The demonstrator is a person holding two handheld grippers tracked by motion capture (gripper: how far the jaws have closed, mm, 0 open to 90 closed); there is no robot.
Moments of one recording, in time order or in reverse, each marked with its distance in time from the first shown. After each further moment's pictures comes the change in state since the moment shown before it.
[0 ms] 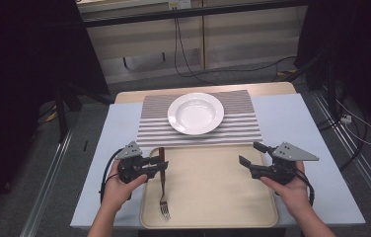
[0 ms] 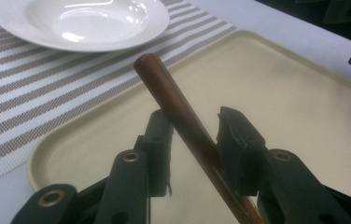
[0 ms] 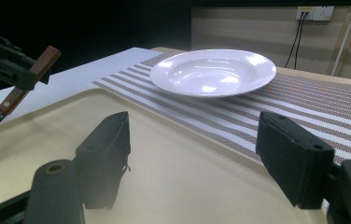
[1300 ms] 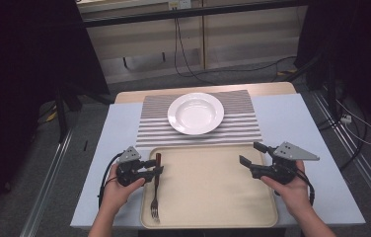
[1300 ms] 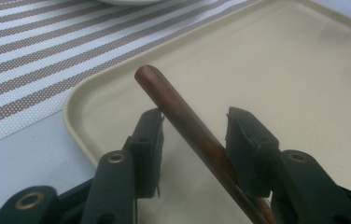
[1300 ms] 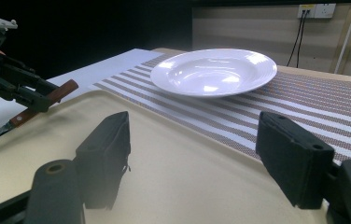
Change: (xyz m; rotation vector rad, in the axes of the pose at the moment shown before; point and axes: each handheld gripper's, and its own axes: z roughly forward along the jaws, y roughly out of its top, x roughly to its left) left arm 0.018 -0.025 0.006 0.073 0.086 -0.018; right arm -0.002 -0.001 0.000 -0.003 0.007 0.015
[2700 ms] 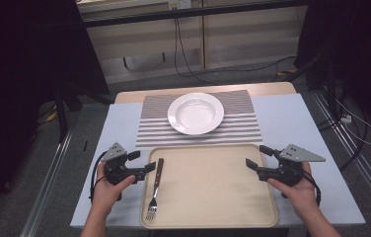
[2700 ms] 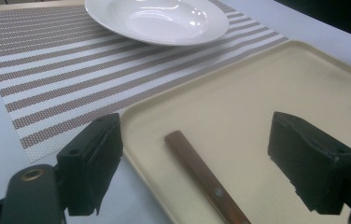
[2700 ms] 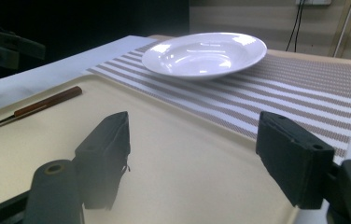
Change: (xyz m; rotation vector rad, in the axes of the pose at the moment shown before) left arm 0.008 0.006 -0.033 -0.124 0.061 -0.055; right arm -0.015 -0.012 -0.012 0.048 -0.004 0.009
